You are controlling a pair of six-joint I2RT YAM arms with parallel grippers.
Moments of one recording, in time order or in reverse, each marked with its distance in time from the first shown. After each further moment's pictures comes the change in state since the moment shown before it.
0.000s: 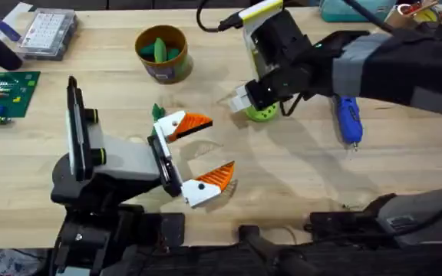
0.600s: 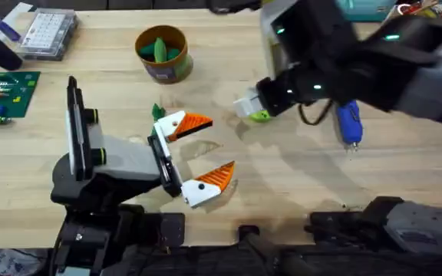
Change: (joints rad) left arm 0.000 0.000 0.000 0.000 0.000 0.000; right arm 0.068 -0.265 0.004 -0.202 0.003 0.035
